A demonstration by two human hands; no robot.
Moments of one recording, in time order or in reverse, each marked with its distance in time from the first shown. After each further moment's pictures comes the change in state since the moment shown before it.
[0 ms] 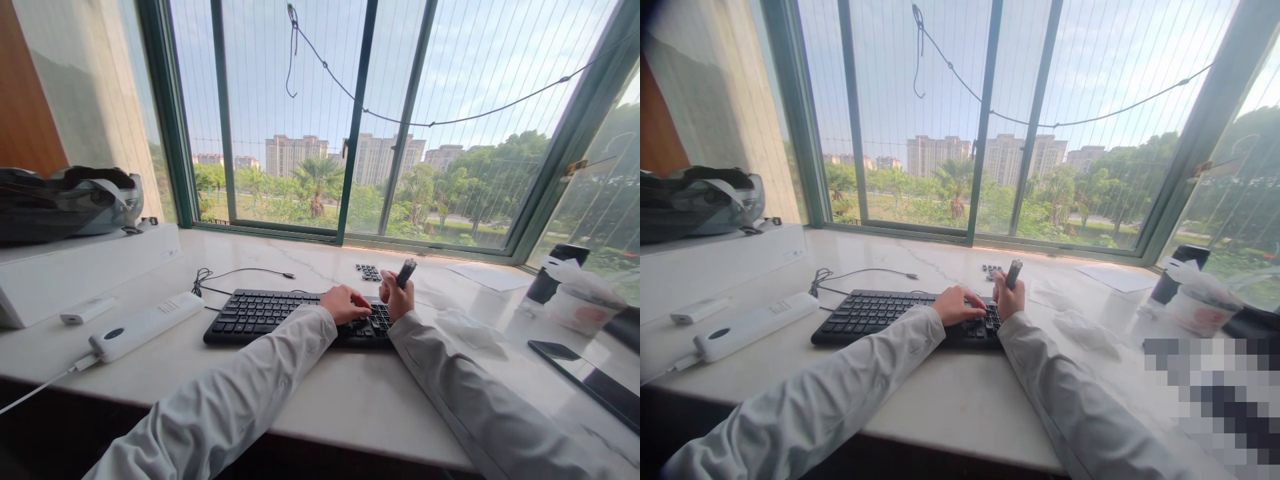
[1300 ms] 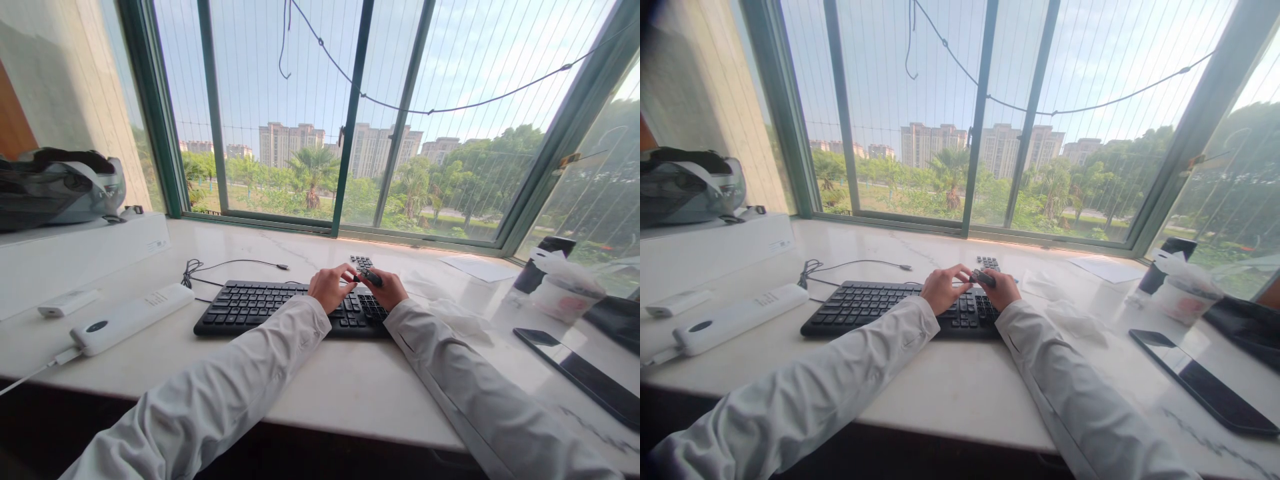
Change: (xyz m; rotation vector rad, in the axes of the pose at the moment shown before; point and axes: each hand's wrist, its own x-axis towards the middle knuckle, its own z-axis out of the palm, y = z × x) left_hand -0.008 0.005 -0.006 0.093 0.362 0.089; right_hand 0.008 0.006 -0.022 -0.649 -0.342 -0.260
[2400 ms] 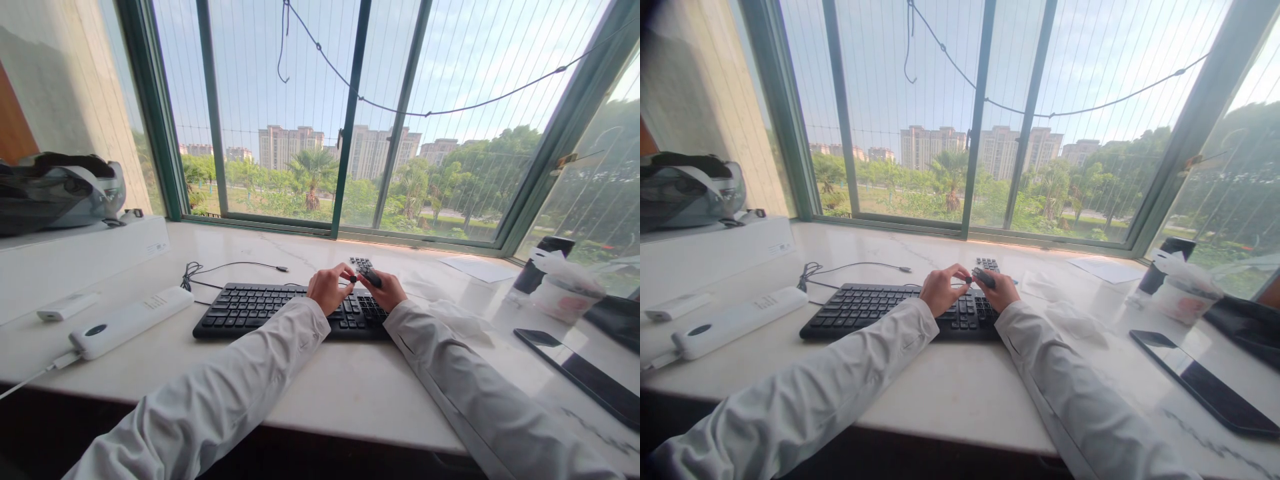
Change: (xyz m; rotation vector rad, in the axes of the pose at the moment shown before) left_hand 0.000 0.003 -0.001 0.001 0.032 -0.033; right_hand 0.001 -0.003 -0.001 0.052 0.002 -0.013
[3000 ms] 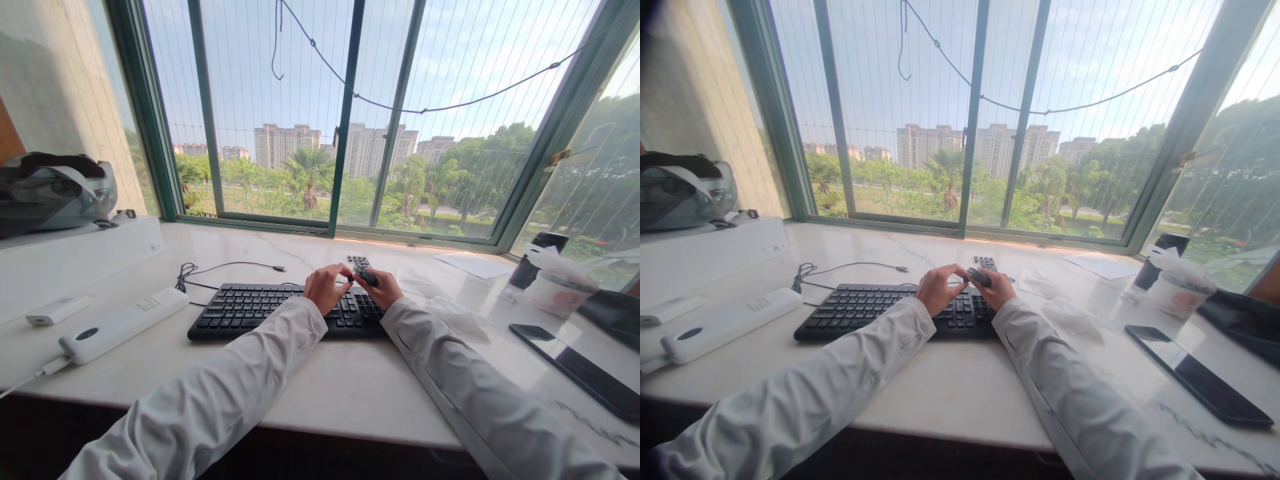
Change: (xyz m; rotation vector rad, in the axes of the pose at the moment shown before) left_hand 0.000 -0.004 0.003 0.026 0.045 0.104; right_hand 0.000 -0.001 -0.001 0.019 -0.036 0.004
